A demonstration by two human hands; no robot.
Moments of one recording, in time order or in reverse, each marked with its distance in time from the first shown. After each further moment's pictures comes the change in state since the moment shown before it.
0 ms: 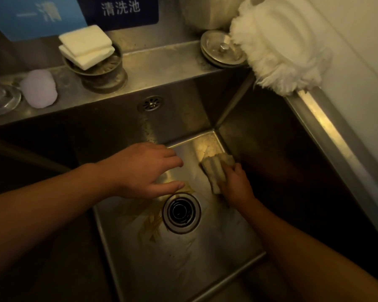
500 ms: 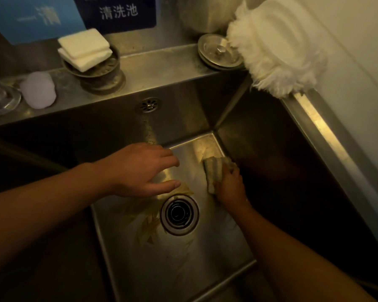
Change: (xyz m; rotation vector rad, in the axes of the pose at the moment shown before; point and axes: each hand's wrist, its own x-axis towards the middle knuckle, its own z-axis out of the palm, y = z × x) left_hand 0.002 -0.001 0.000 0.001 -0.027 -0.040; right_hand 0.001 -0.019 0.008 0.054 0.032 0.172
